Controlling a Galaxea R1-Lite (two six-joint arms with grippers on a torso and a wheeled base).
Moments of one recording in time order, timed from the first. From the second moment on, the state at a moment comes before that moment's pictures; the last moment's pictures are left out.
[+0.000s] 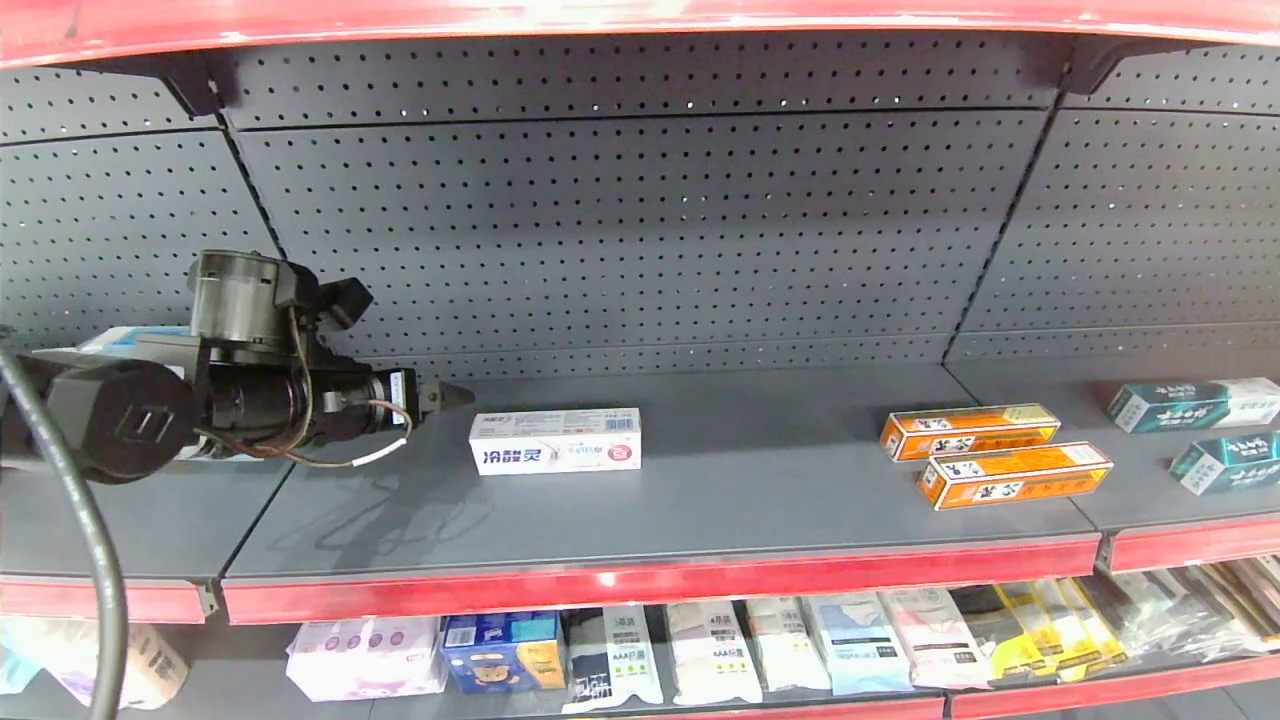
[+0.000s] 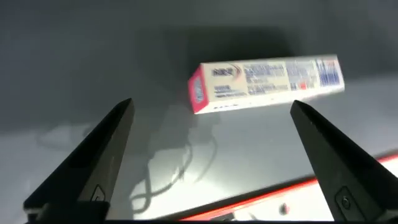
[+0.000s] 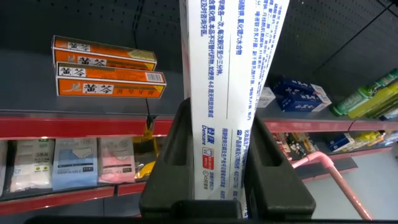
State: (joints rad) left arm -0.15 1.78 -0.97 -0.21 -0.20 -0.20; right arm -0.15 0.60 -0.39 -0.15 -0.21 -0.45
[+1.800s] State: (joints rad) left arm -0.37 2.14 -1.27 -0.36 0.01 -0.36; right arm -0.15 0.55 -0.33 -0.15 -0.22 -0.49
